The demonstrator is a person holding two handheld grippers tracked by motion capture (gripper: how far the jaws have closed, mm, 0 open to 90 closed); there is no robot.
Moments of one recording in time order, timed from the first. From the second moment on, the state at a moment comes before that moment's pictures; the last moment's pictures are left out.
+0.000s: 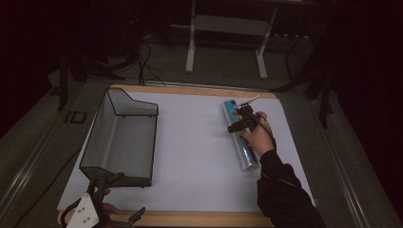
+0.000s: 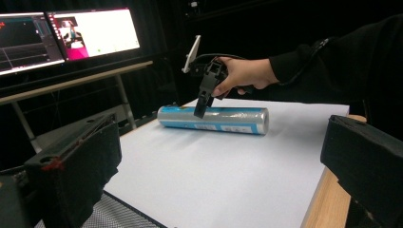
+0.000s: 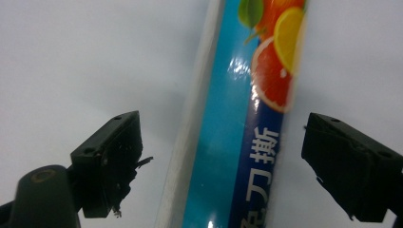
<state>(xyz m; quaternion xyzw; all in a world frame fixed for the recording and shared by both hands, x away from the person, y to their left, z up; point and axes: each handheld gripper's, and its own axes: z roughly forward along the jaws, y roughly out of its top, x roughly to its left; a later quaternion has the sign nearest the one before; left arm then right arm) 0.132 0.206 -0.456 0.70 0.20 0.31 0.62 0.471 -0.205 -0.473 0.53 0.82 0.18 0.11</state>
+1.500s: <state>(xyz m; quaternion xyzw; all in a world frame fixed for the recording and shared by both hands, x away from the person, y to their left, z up) 0.132 0.204 -0.458 0.70 0.20 0.31 0.61 0.505 -0.194 -0.501 0.60 0.79 0.05 0.03</state>
